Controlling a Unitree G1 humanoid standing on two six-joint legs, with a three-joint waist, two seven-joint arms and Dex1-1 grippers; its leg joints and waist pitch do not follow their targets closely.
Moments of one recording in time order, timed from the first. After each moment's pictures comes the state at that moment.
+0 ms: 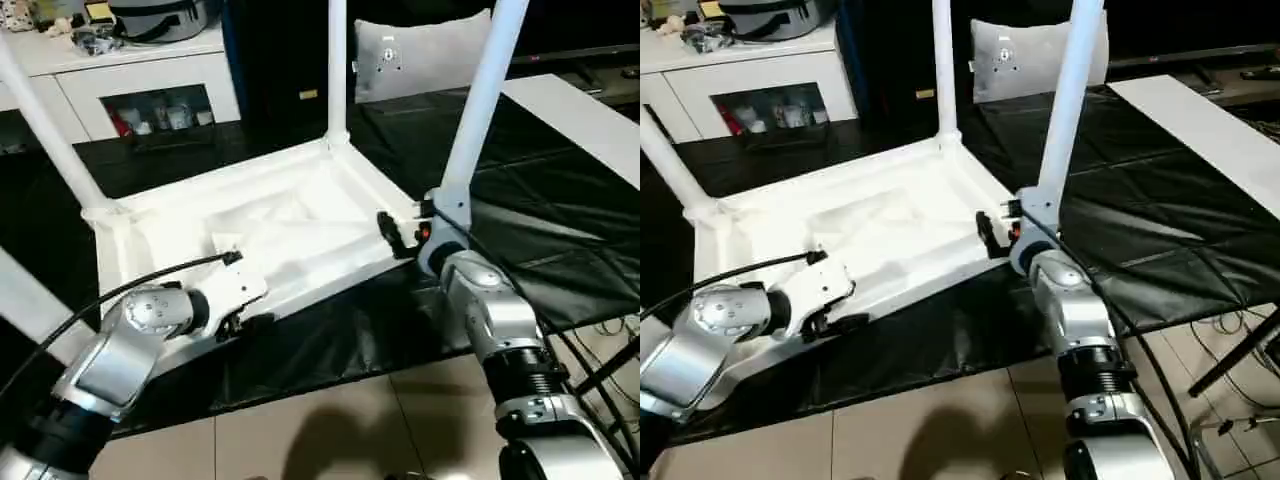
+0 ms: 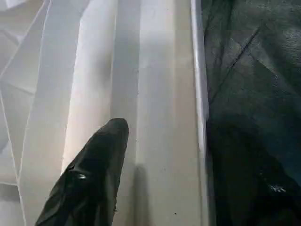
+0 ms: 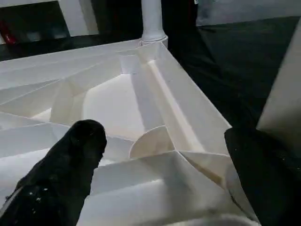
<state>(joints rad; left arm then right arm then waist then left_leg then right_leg) -0.32 0.57 -0.32 0.04 0.16 0.37 -0.81 -0.54 -0.14 -0.05 0.49 0.13 0.26 0.22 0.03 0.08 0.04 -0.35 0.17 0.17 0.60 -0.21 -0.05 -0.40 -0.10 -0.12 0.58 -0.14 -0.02</state>
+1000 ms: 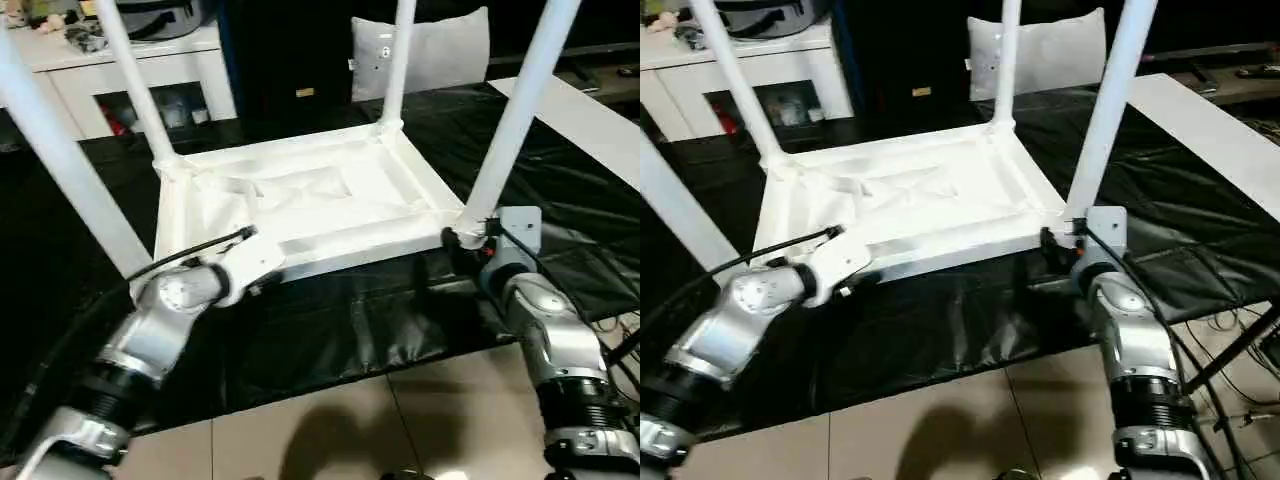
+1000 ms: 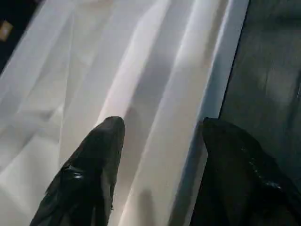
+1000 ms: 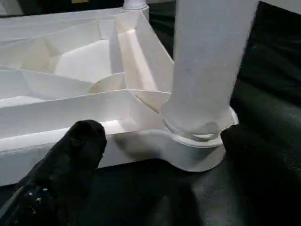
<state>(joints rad) -0.43 0.41 -0.28 0.28 0.19 0.19 -0.57 -0.41 -0.25 -0.15 0.37 0.15 0.31 0.19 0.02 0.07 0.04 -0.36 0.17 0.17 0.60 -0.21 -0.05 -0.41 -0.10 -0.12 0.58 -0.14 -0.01</state>
